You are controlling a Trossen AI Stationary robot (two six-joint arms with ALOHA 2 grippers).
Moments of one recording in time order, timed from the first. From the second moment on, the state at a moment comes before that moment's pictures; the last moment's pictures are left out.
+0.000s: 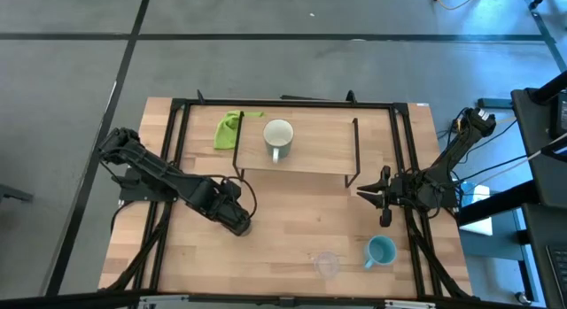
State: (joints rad) left arm -0.46 1.55 1.30 -1.19 -0.08 -1.46; right arm 0.88 0.54 0.01 0.42 1.03 0.23
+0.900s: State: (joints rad) left arm -0.45 1.55 1.26 -1.13 -0.09 -1.41; right arm 0.88 0.54 0.01 0.42 1.03 0.23
